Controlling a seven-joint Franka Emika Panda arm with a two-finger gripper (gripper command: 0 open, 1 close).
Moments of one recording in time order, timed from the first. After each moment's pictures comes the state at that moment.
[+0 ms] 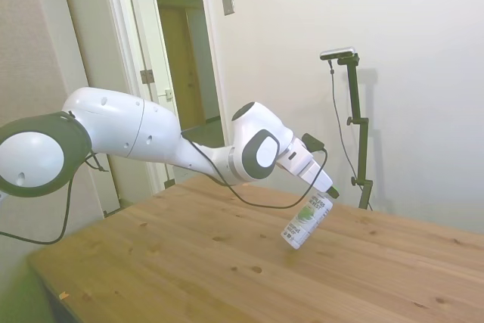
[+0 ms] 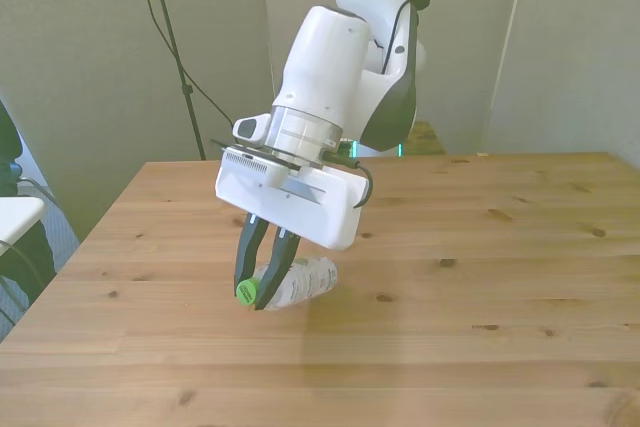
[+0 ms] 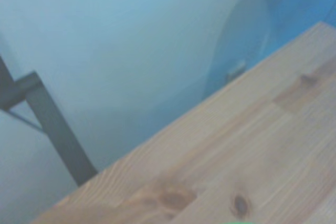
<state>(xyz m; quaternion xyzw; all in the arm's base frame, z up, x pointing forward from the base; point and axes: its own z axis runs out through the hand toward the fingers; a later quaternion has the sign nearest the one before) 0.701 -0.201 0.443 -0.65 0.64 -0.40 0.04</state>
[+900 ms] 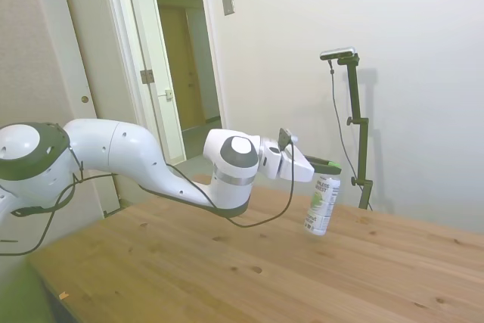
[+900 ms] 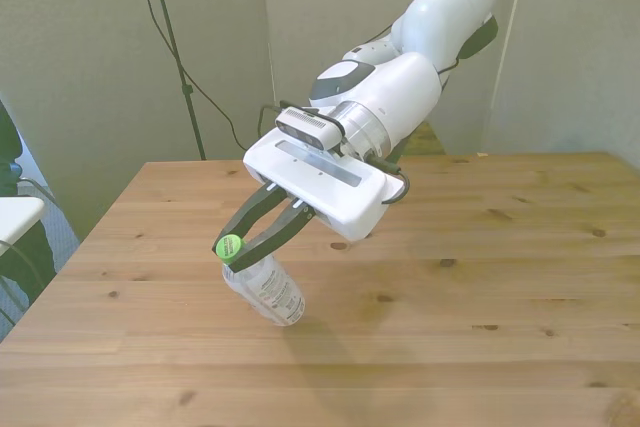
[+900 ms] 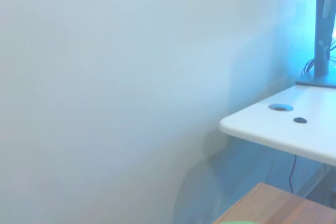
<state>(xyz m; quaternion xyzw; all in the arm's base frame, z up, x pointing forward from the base) 0.695 -0.157 0.437 -0.53 0.60 -0.60 -0.01</state>
